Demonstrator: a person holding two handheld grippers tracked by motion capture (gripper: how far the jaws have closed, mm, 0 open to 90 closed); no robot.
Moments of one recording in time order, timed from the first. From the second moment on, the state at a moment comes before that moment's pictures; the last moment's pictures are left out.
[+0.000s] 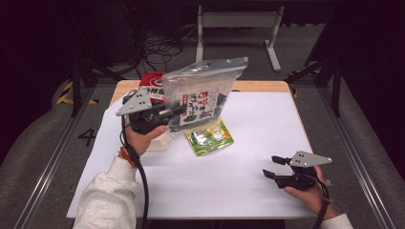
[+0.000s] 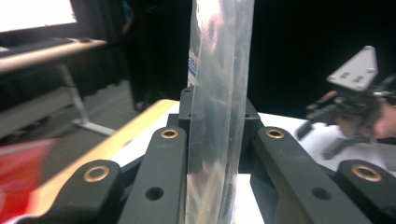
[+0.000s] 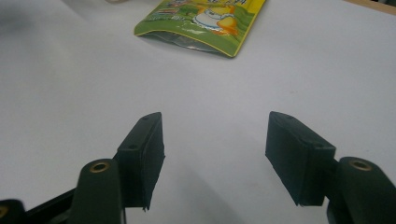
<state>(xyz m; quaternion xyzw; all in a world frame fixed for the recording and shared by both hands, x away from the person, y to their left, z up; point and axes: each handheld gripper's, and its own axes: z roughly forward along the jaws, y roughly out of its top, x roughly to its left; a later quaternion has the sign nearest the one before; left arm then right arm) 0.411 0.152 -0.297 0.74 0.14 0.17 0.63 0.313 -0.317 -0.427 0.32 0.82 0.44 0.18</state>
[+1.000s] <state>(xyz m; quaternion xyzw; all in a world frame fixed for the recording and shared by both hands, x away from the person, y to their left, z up) 0.463 0.263 -0.344 0.74 0.21 0.26 0.58 0.299 -0.304 -0.449 0.32 0.84 0.41 0.16</state>
